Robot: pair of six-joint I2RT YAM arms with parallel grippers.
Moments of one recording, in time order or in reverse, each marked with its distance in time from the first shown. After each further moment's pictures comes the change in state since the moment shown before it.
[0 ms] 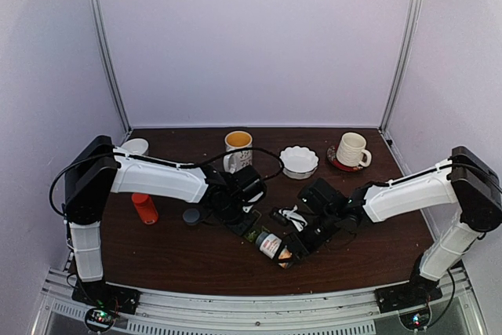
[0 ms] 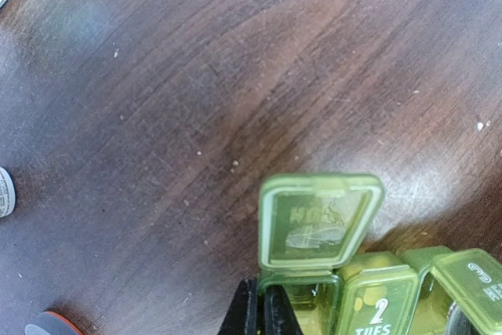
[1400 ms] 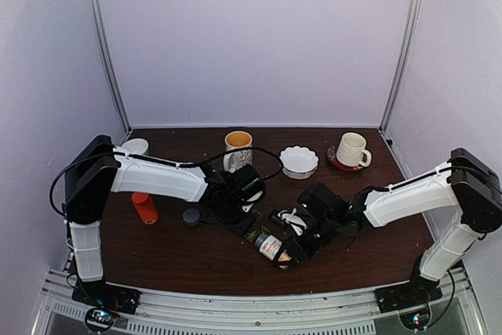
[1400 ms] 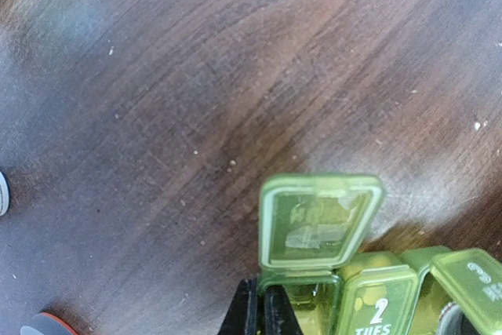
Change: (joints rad) left arm 0.009 0.000 0.000 0.001 0.027 -0.002; right arm 0.032 -0.006 -0.034 0.061 0.072 -0.040
